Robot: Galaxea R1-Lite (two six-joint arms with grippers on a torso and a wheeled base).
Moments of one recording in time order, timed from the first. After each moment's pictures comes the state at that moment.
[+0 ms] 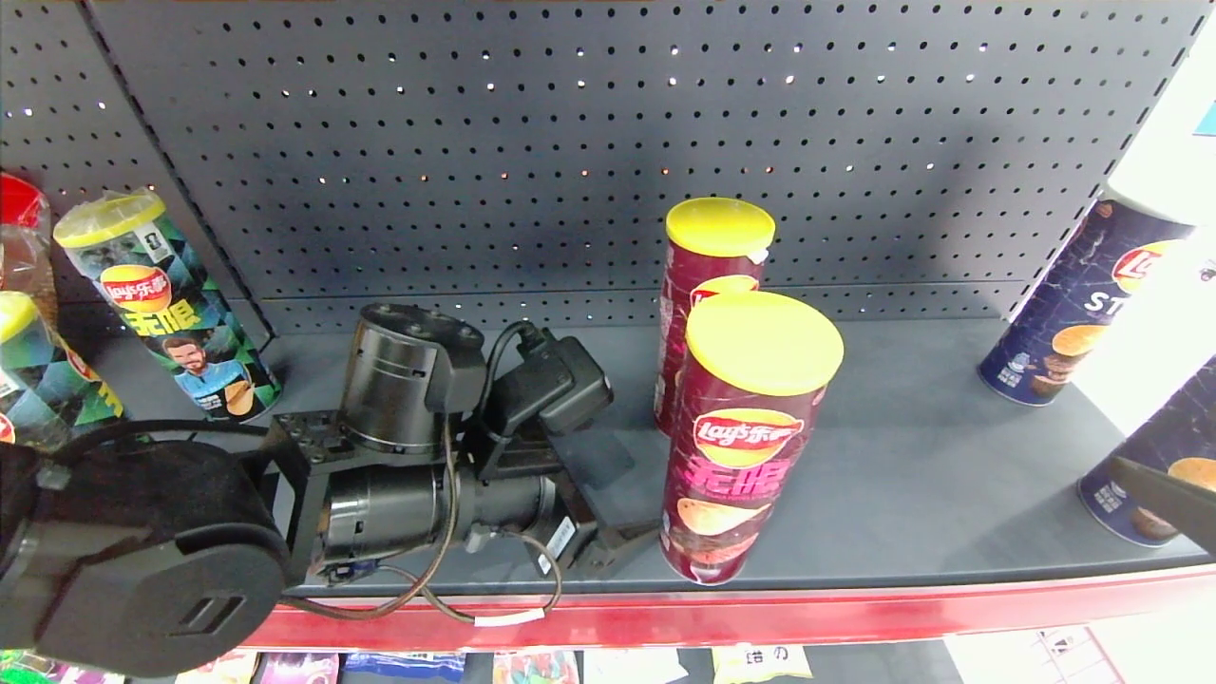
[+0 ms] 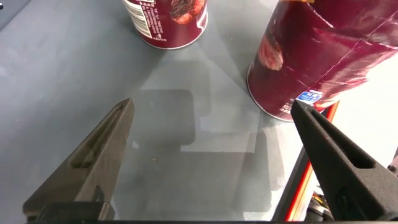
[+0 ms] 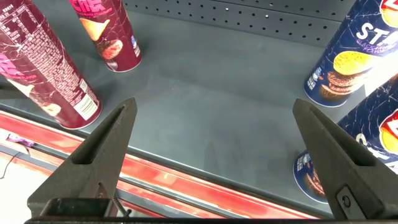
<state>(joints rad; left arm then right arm) -0.73 1.72 -0.82 -0.43 -0.21 0.28 0.41 0.79 -0.56 -0.06 -0.10 -0.05</state>
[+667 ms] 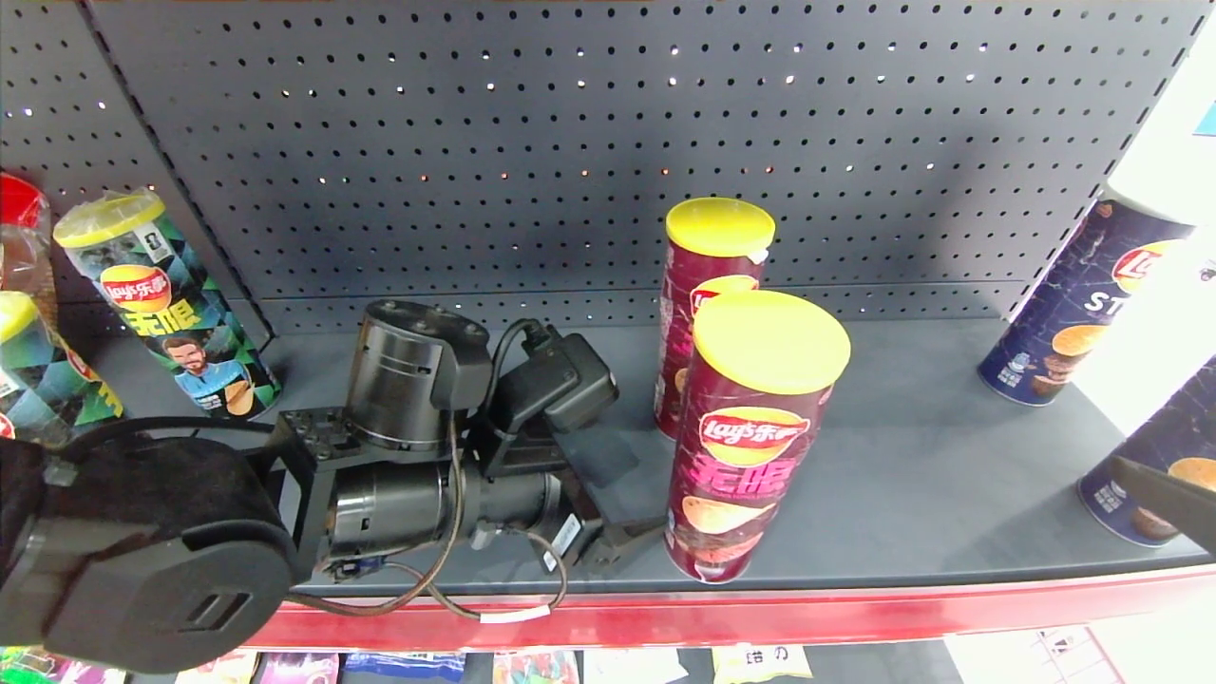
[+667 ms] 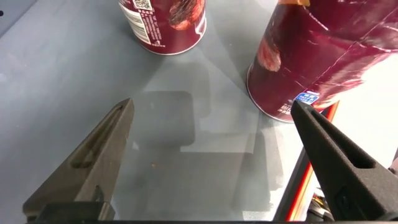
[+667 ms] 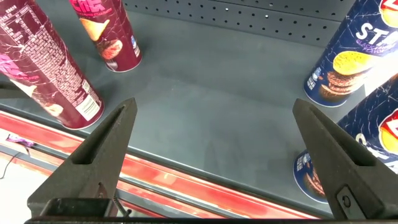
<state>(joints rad) -0.73 1.73 -0.83 -0.43 -0.21 0.28 0.41 0.79 -0.56 -0.06 -0.10 -0.05</state>
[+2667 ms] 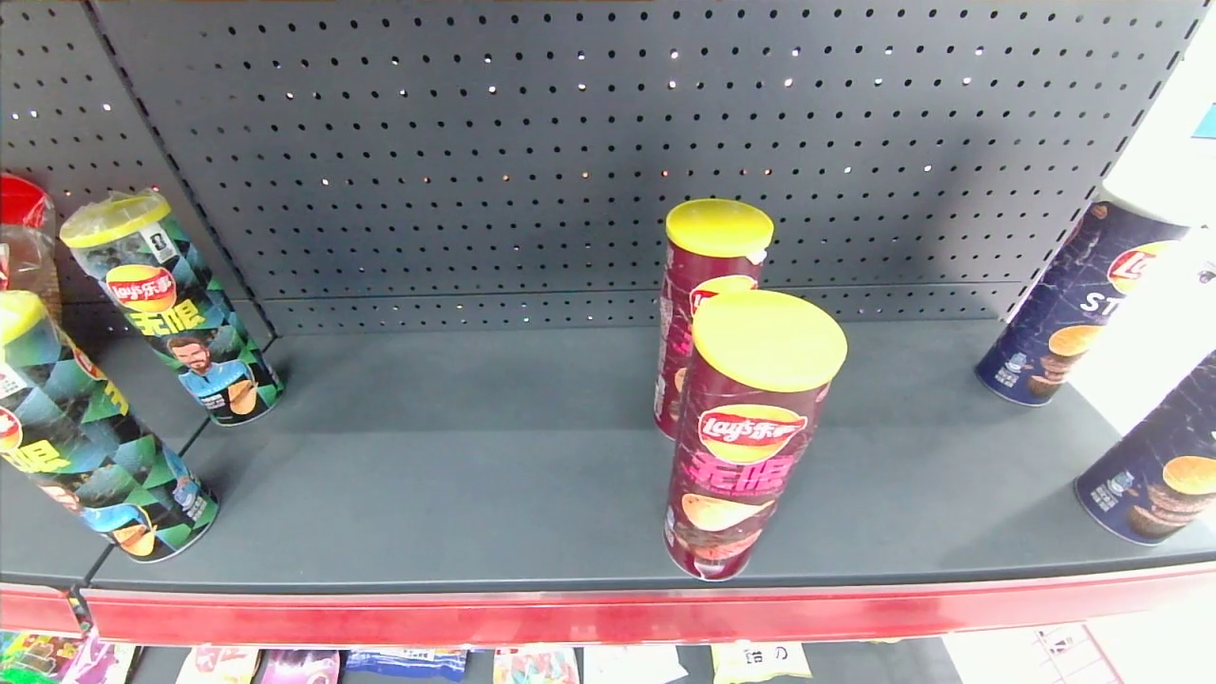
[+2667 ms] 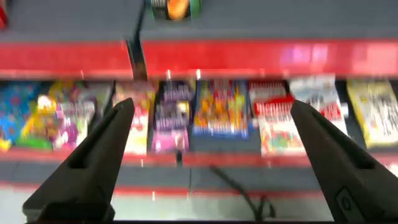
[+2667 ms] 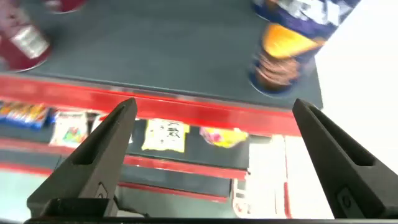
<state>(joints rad) 0.12 0.09 -0.22 0.32 -0.07 0.04 0.16 0.45 -0.50 0.31 -0.10 -0.02</state>
